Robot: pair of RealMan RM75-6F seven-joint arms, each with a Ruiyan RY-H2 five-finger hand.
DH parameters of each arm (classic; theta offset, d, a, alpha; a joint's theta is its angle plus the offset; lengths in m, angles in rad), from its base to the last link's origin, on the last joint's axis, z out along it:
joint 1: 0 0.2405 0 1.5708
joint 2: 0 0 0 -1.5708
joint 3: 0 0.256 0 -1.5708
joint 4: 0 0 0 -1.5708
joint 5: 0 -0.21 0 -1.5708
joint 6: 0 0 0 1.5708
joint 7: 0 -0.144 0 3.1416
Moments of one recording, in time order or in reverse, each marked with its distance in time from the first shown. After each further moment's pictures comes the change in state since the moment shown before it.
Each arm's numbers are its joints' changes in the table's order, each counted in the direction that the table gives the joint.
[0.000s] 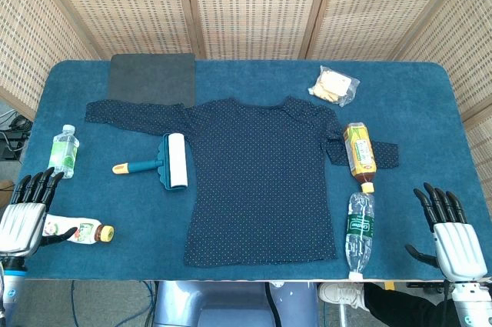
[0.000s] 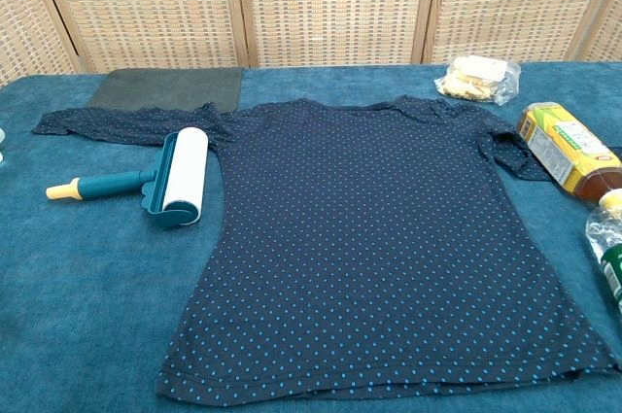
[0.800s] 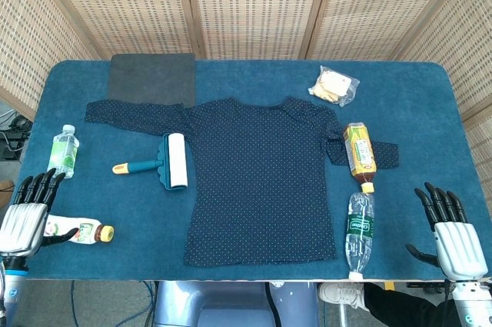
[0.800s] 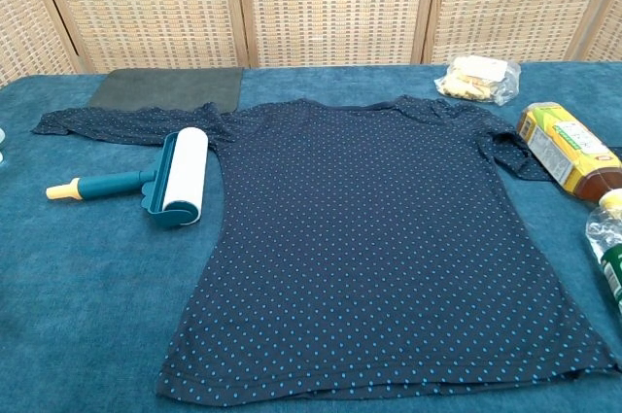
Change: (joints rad) left arm -0.005 0.003 -0.001 -0.012 0.015 0.012 -0.014; right arm 0.003 0.000 0.002 0.004 -0.011 0.011 -0.010
